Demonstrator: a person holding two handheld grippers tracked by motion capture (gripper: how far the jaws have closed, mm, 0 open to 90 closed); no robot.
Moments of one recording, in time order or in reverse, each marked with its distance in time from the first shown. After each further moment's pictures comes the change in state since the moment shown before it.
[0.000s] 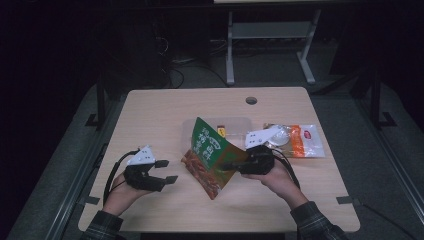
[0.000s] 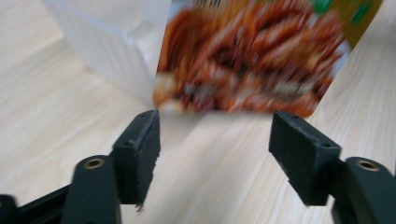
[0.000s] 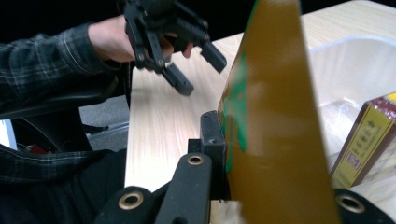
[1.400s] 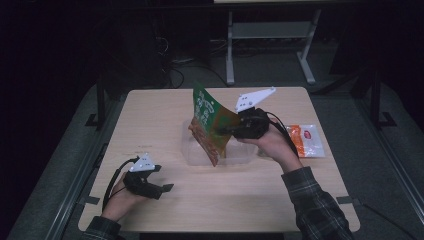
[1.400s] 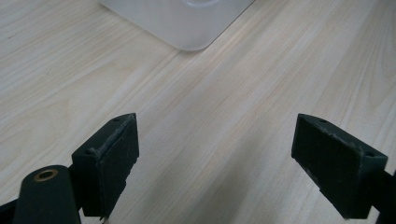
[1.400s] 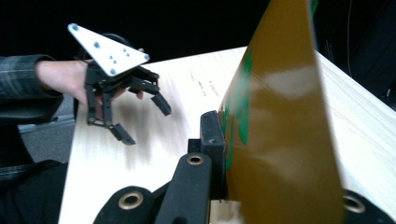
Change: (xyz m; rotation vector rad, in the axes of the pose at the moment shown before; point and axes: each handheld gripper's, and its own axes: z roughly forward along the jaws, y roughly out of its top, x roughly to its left) left arm 0.012 -0.031 0.016 0.044 0.056 -0.019; right arm -0.029 0.087 -0.008 0.059 -0.155 -0.134
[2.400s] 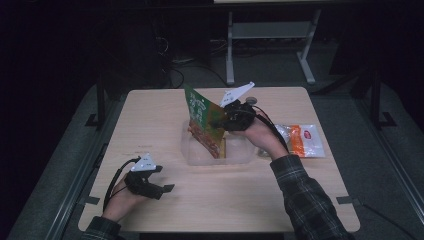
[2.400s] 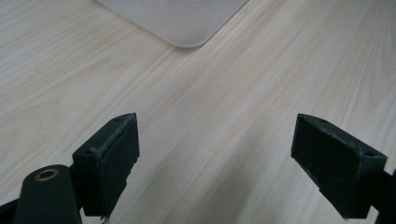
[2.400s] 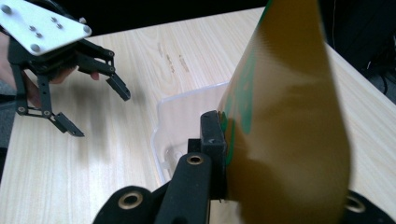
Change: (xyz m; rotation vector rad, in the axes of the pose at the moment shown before) left arm 0.003 -0.001 0.004 0.021 -0.019 0.009; right arm -0.029 0.002 0.041 0.130 -0.073 -0.001
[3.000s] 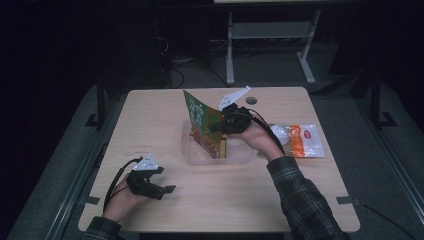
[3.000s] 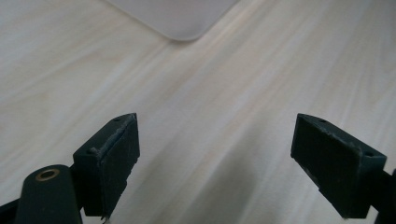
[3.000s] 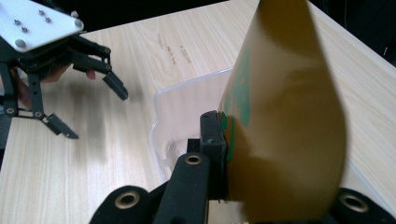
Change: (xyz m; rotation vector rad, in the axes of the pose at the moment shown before) left arm -0.002 0.001 0.006 0.045 -0.036 -0.016; right arm -0.007 -0.012 0.019 0.014 0.028 0.042
